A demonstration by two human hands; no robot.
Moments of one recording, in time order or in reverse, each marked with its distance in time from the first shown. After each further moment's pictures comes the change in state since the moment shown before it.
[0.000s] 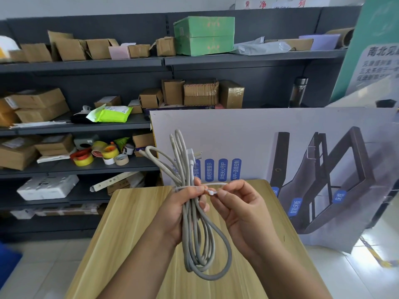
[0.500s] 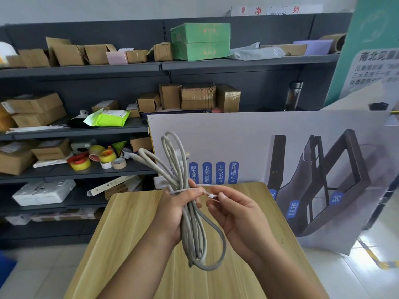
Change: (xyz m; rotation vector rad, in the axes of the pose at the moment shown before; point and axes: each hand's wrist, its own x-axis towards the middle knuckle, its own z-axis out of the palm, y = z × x) left_hand 0.001 -0.003 0.004 0.248 0.197 0.217; right_hand 0.002 -0.002 -0.006 -0.025 0.070 0.180
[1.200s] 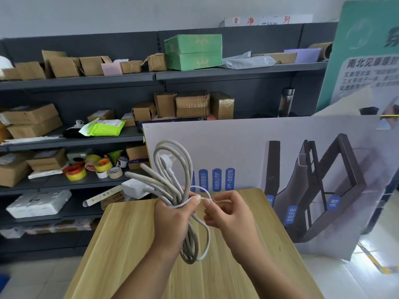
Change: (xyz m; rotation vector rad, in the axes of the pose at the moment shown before) left_hand -0.005 -0.012 0.022 0.502 0.337 0.304; right_hand 0.011 0.003 -0.015 -0.714 0.209 -0.291
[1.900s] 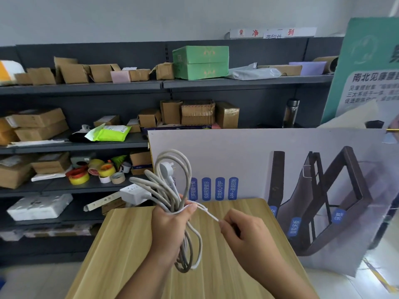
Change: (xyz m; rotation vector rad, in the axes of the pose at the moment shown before) left_hand 0.019 0.002 -0.014 0.019 0.032 -0.024; right_hand 0.001 -0.007 -0.019 -0.655 -0.151 -0.351
